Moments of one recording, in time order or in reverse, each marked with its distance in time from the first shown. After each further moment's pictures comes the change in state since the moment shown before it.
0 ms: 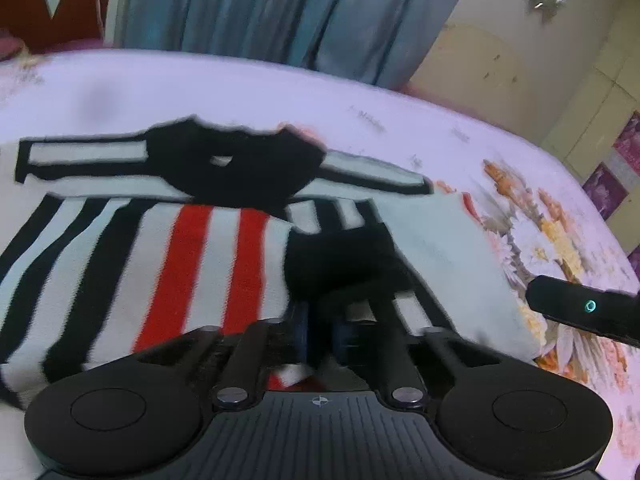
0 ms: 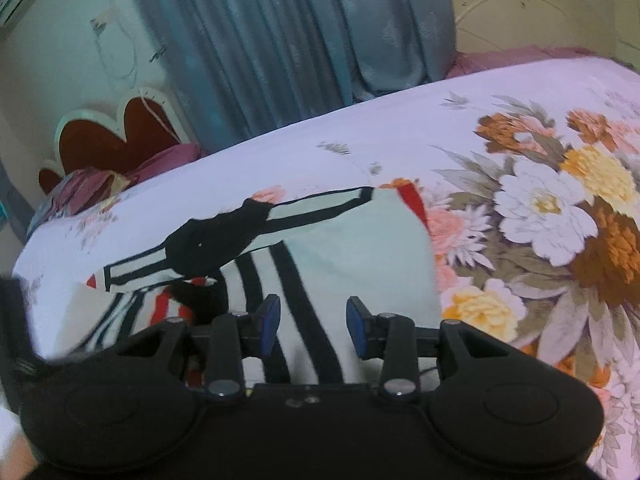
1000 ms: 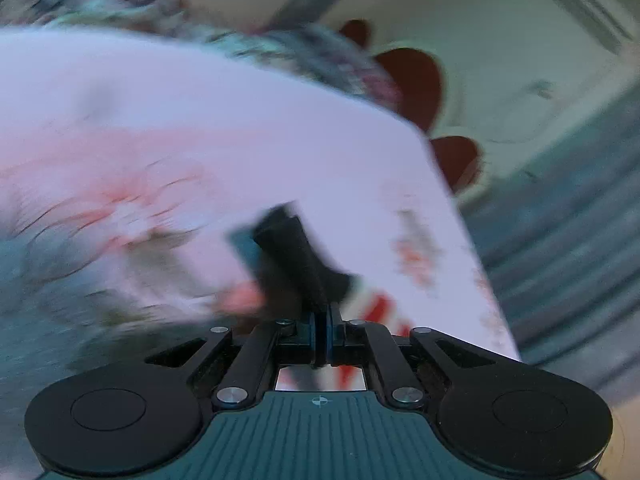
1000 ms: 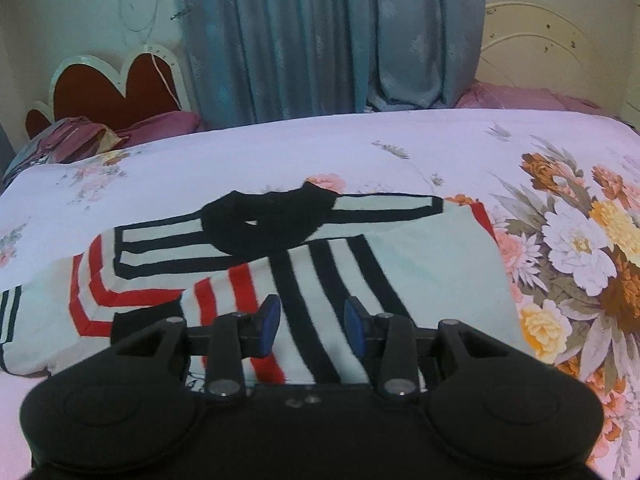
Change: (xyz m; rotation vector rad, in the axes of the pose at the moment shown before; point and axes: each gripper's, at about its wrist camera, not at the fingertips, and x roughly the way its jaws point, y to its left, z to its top) left arm -0.276 0.431 -0.114 -0.910 -0.532 0.429; right arm 0.029 0.109 -0.013 -0.184 0.021 -0.133
